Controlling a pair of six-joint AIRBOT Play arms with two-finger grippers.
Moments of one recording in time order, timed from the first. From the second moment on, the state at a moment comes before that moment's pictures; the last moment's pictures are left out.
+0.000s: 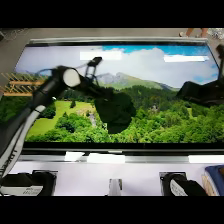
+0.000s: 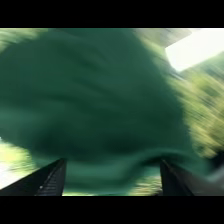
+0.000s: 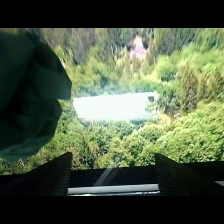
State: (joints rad) left arm -0.53 -1.55 1.64 1.26 -1.17 -1.69; right arm -0.08 -1.05 1.40 -1.37 1.52 1.67
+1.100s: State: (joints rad) left arm -0.28 -1.86 1.47 0.94 -1.05 -1.71; right arm -0.08 -1.16 1.00 -1.05 1.30 1.60
